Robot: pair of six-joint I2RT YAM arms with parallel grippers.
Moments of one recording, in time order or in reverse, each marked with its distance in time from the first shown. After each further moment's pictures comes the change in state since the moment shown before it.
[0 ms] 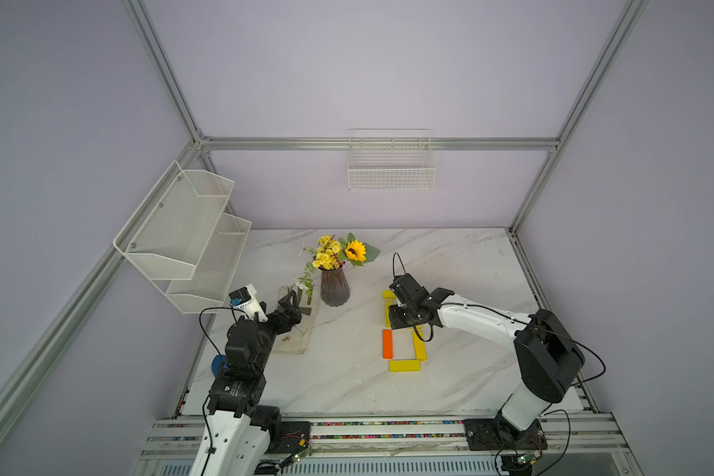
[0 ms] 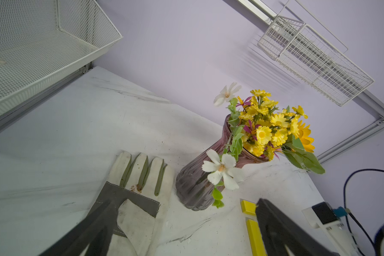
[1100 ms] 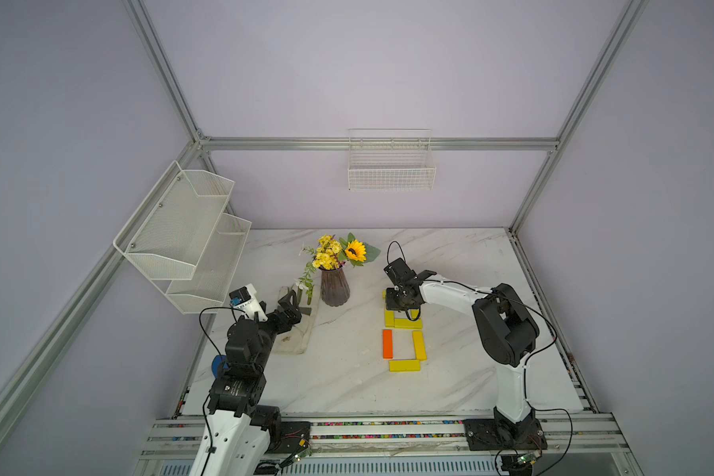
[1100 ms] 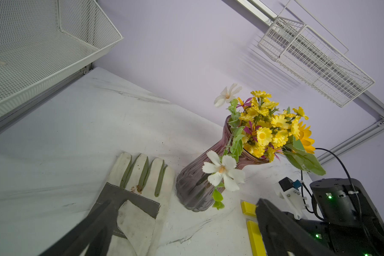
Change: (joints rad) left arm 0.000 0.002 0.000 0.006 -0.005 0.000; right arm -0.176 0.376 0.298 -0.023 0.023 0.072
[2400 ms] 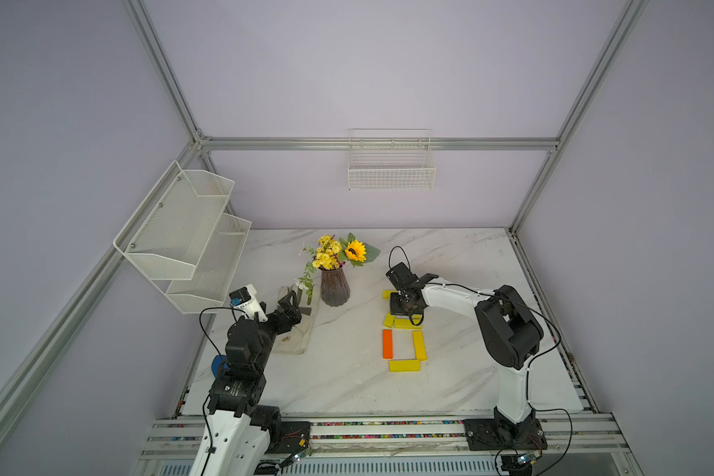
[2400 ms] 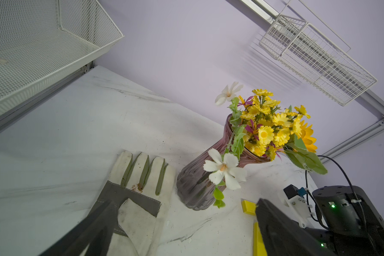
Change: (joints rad) left arm 0.000 0.002 0.000 -0.006 0.000 0.000; right arm 0.005 -0.028 -0.056 -0.029 0.039 0.037
